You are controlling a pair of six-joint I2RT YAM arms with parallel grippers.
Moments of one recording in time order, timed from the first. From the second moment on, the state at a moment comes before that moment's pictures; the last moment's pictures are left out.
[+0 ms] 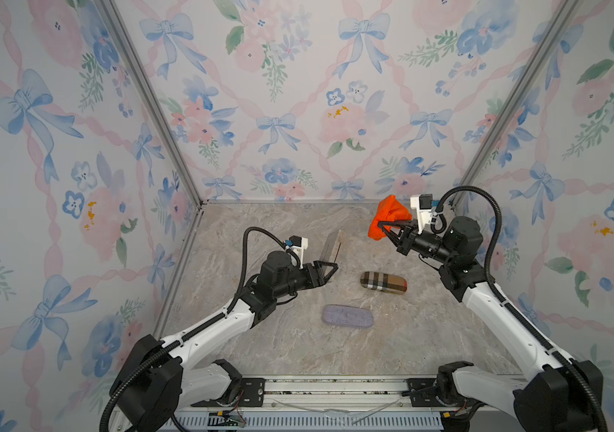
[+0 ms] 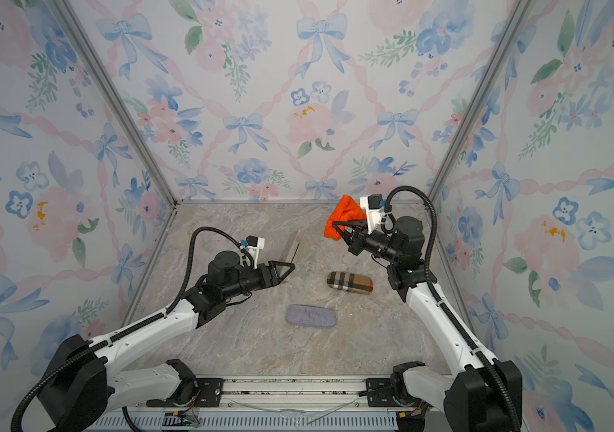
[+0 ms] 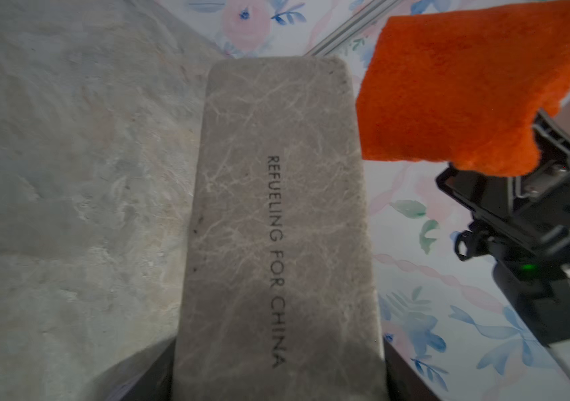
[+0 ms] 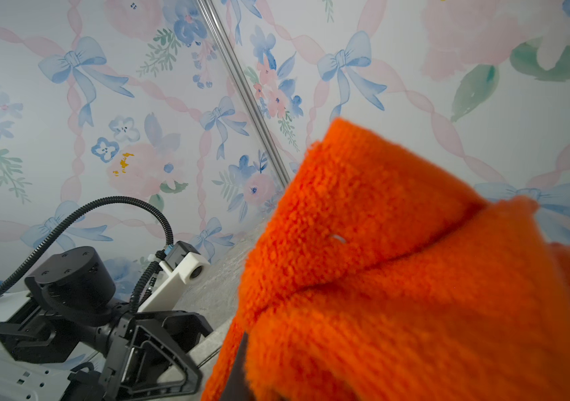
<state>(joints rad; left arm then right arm) -0.66 1.25 0.74 0.12 0.24 -0.81 0.23 1.15 0.91 0.22 -0.75 0.42</state>
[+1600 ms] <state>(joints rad) -0.80 1.73 0.92 -0.15 -0.20 -0.98 0.28 0.96 0.62 0.16 -0.63 0.40</state>
